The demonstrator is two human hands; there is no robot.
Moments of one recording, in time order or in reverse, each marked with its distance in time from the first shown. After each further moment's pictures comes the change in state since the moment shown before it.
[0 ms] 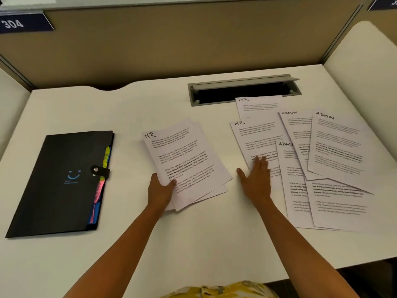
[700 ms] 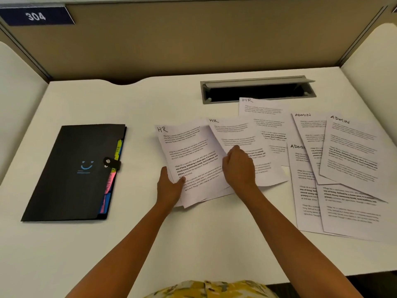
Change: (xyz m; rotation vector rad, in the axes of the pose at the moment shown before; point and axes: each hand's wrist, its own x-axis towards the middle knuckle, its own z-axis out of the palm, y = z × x) left_hand -0.008 -0.002 -0.007 -0.002 -0.031 0.114; right_hand -0.022 -0.111 -0.024 0.000 0.113 -0.284
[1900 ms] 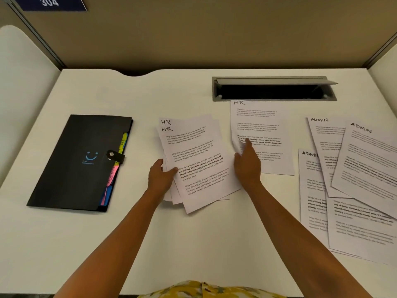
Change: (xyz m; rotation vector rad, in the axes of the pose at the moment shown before) left_hand 0.030 0.007 -0.017 -0.095 0.072 -0.136; right_hand 0.047 0.051 0.054 0.302 -0.082 0.168
